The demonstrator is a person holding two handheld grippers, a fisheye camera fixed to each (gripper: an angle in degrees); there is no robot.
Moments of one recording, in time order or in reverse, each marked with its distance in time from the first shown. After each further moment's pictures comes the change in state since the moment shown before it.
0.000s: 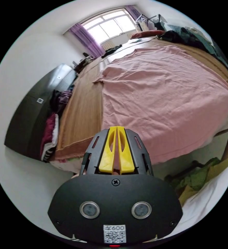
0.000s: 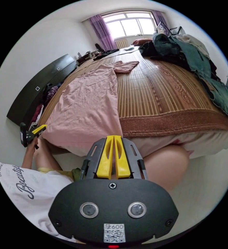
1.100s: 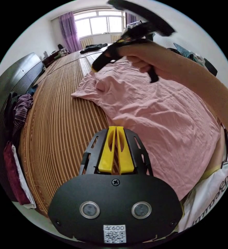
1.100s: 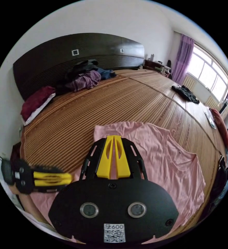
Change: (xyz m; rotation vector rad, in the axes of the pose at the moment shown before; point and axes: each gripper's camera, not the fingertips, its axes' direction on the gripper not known) left arm -0.099 -0.266 0.187 -0.025 0.641 0.006; right arm -0.131 -0.133 0.658 -0.055 -0.055 -0.687
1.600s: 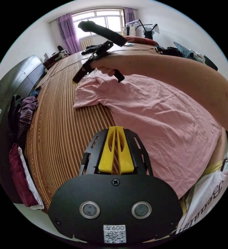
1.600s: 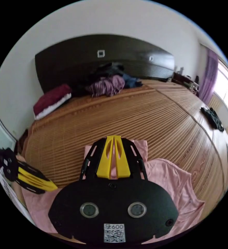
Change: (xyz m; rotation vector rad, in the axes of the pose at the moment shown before) left arm 0.007 -0.039 -0.026 -0.022 -0.062 0.013; right arm 0.139 0.143 0.091 0.299 -0.344 -0.117
